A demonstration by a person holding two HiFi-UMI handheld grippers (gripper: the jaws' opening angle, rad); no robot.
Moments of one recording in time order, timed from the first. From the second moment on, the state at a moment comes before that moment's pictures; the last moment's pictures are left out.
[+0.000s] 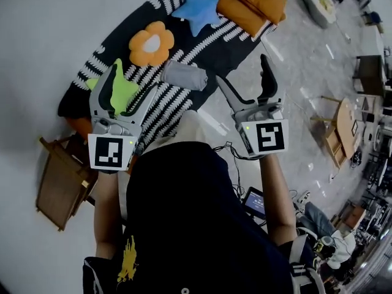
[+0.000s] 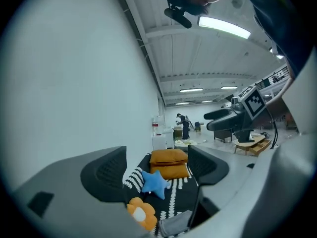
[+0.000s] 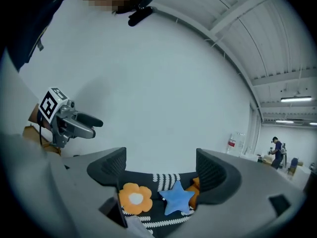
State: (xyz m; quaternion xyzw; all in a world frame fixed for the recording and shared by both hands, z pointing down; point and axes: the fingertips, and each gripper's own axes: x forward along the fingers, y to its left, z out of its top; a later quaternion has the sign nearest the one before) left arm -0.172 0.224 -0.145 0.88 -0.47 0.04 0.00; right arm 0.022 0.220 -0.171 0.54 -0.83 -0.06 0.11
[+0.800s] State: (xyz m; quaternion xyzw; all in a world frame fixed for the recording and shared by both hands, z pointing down) left arm -0.253 0.282 -0.179 0.84 -0.55 0.00 0.01; right arm -0.037 0.234 -0.195 0.48 -0.87 -0.07 0.13
